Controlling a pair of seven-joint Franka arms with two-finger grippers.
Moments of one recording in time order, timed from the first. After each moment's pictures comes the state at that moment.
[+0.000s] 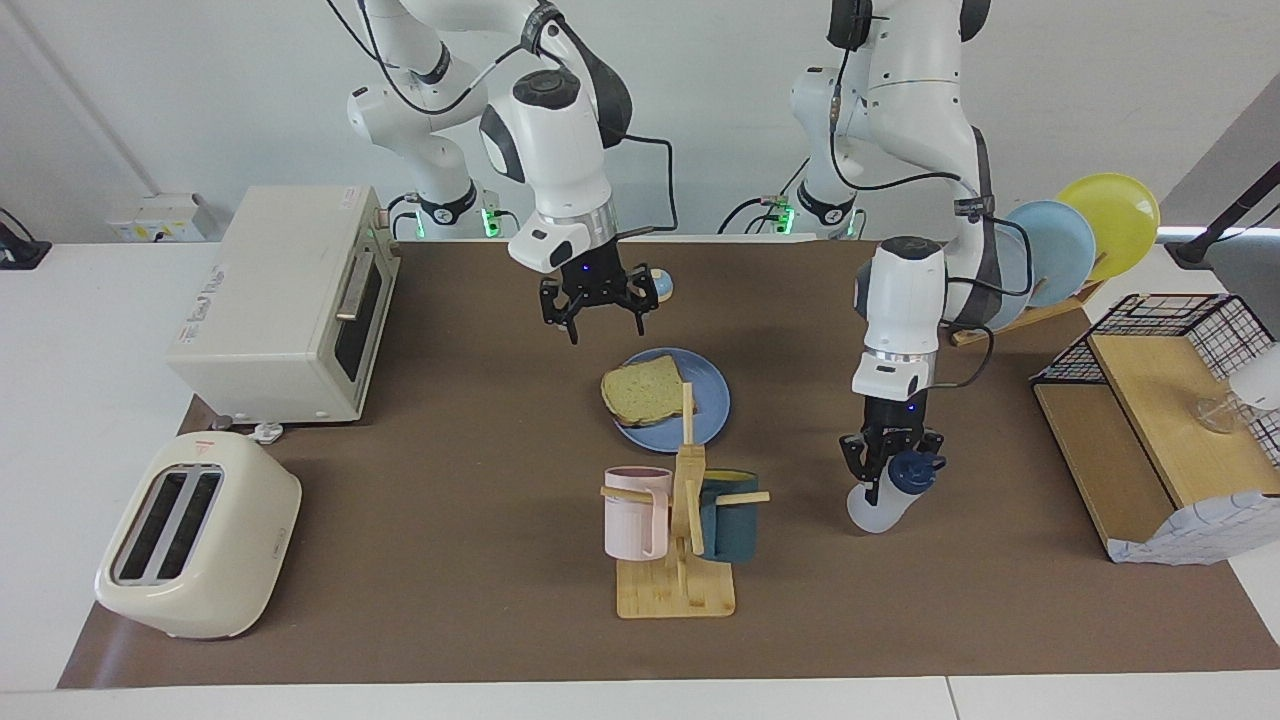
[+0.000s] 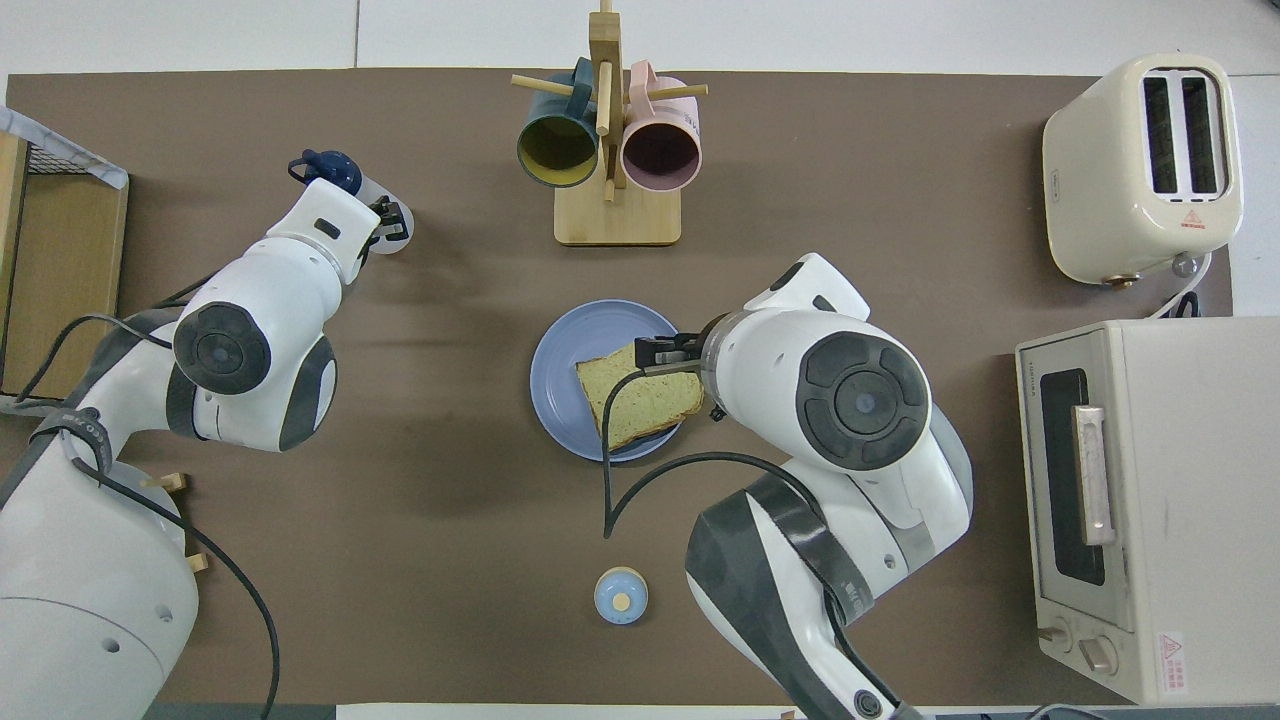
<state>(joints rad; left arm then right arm) -0.55 0.34 0.34 -2.06 0.12 3.01 -0.41 0.47 0.07 0.08 -1.86 0.09 2.18 0.53</state>
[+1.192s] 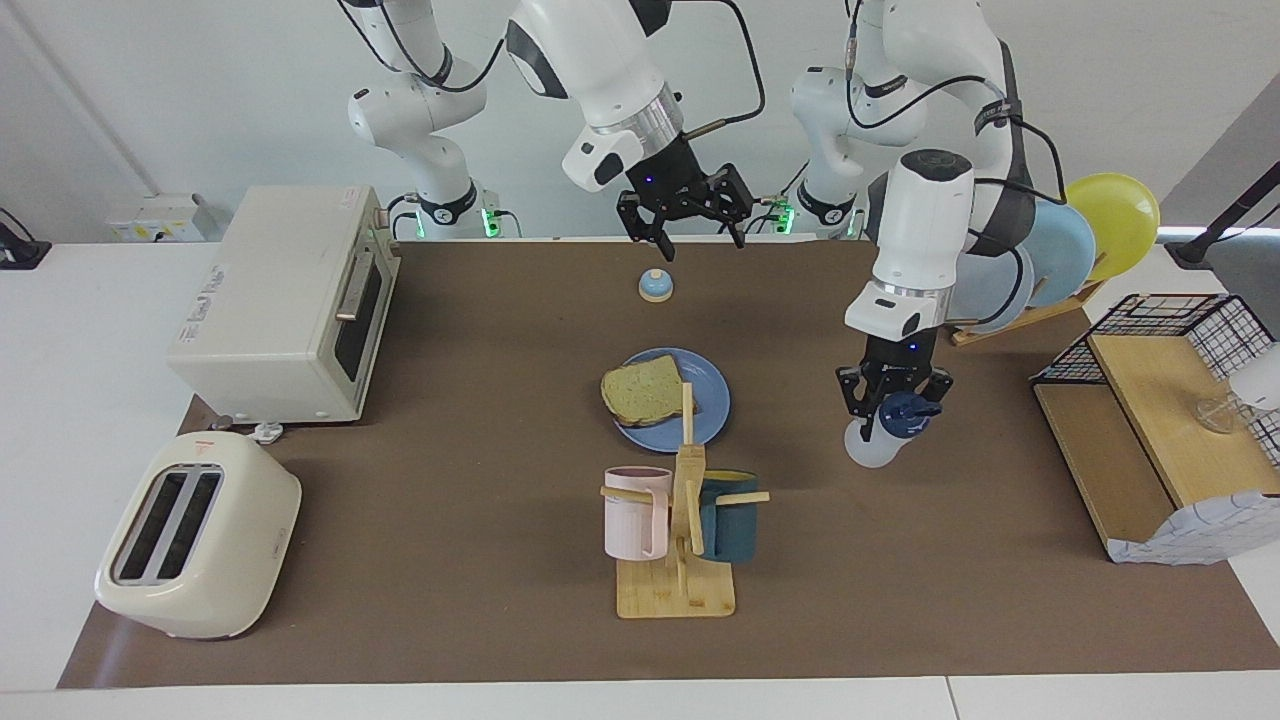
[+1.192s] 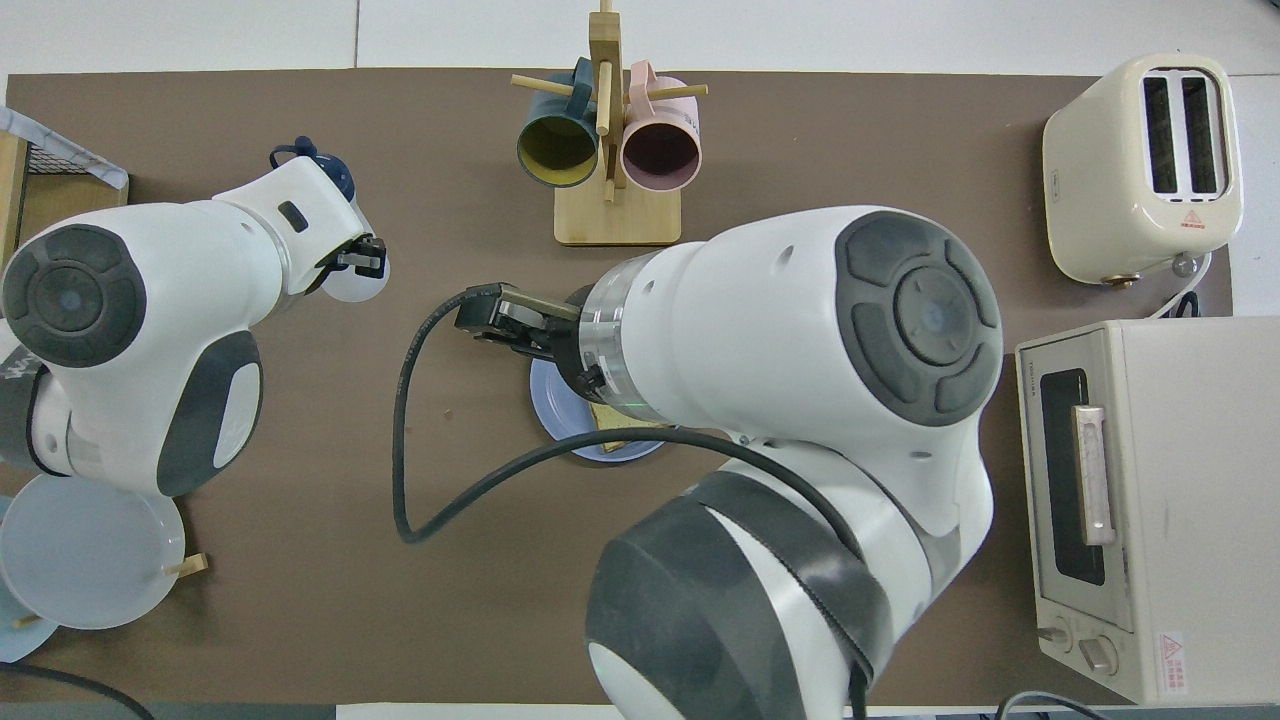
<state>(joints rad) -0.58 0.02 0.27 -1.99 0.12 2.36 -0.06 0.55 0.16 0.08 -1.53 0.39 2.07 0.85</state>
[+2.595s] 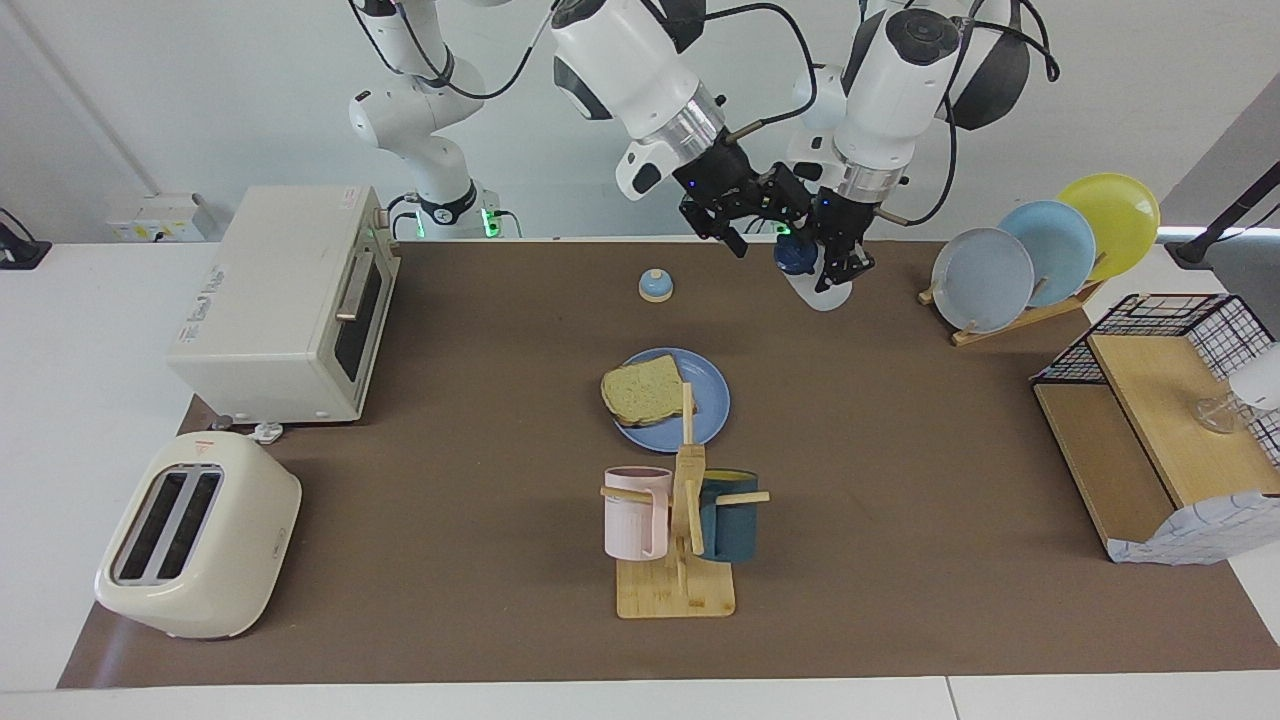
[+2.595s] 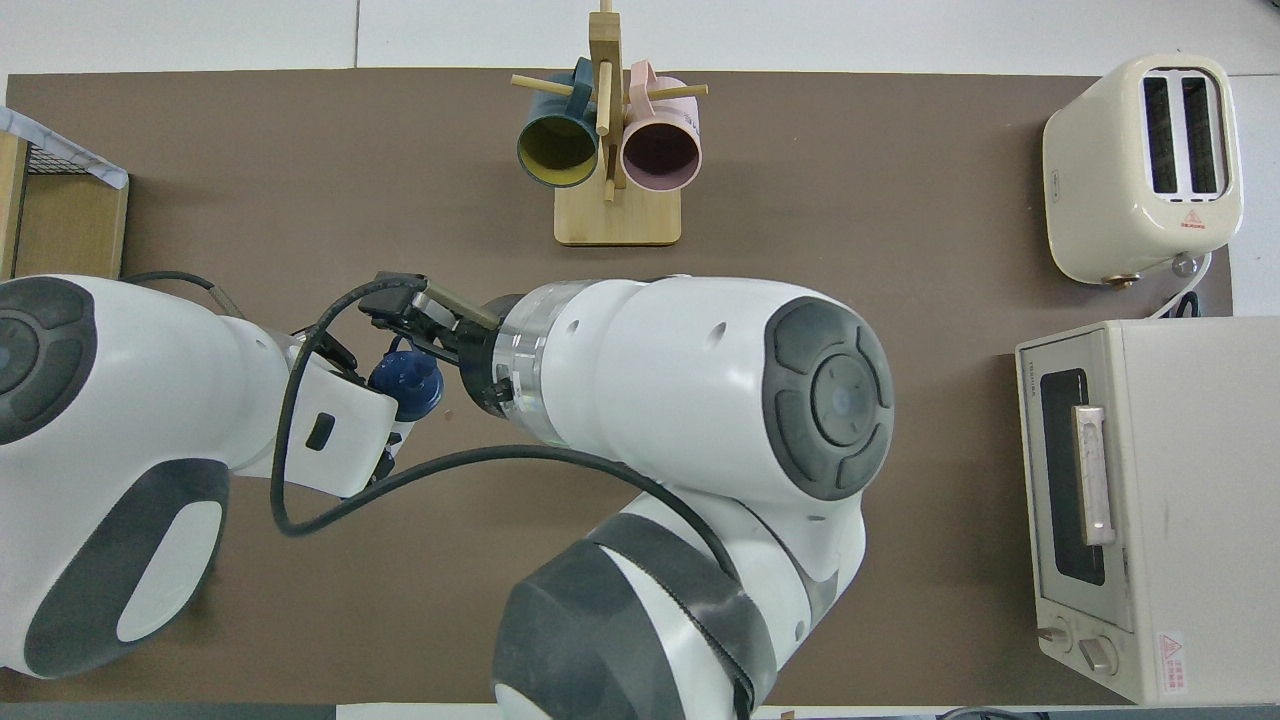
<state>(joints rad) -0.72 -0.20 0.26 -2.00 0.00 1.81 0.81 0.65 0.20 0.09 -1.55 0.48 2.32 1.00</state>
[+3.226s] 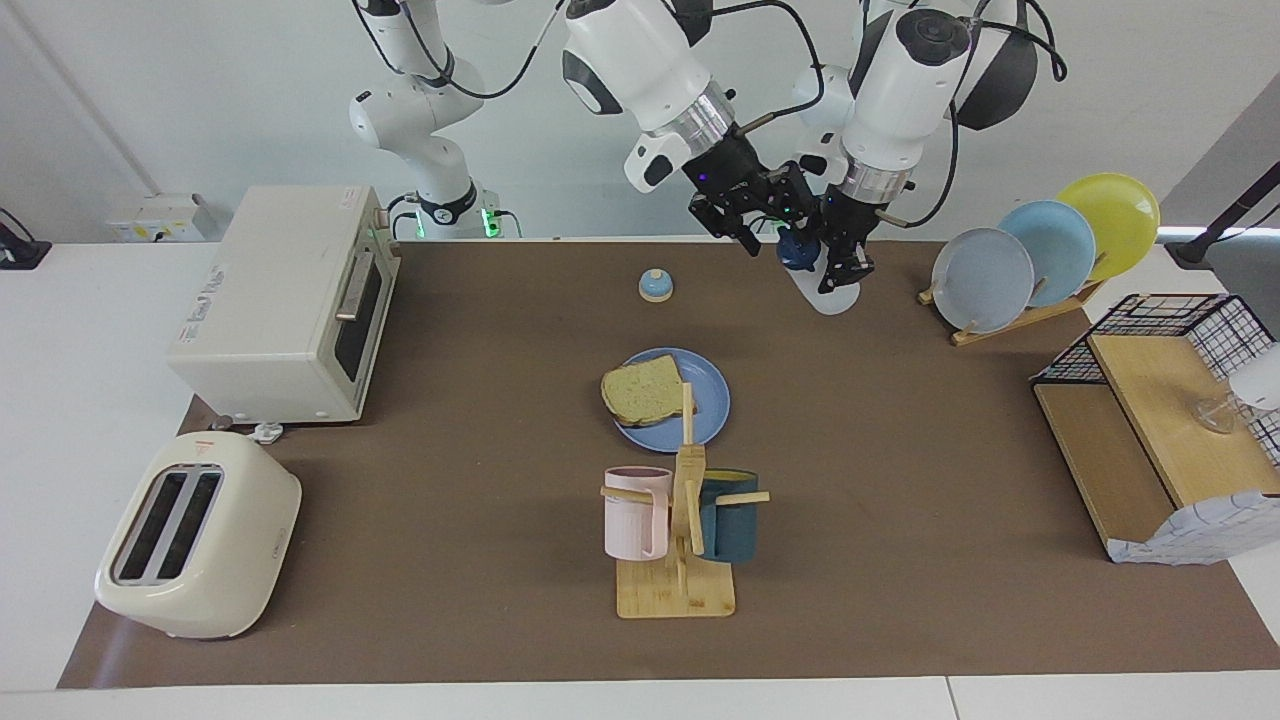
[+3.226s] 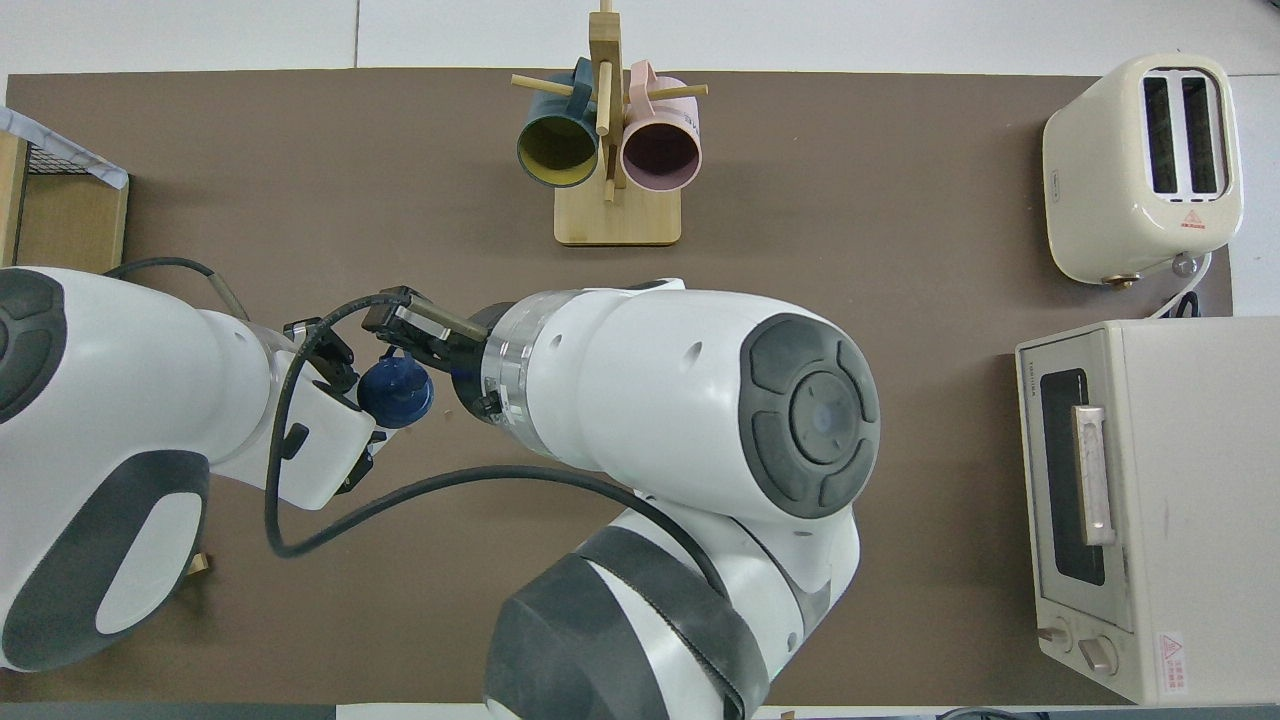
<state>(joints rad) -0.71 -0.20 0.27 -2.00 0.00 1.81 0.98 0.65 0.19 0.08 -1.55 0.45 2.31 0.99</state>
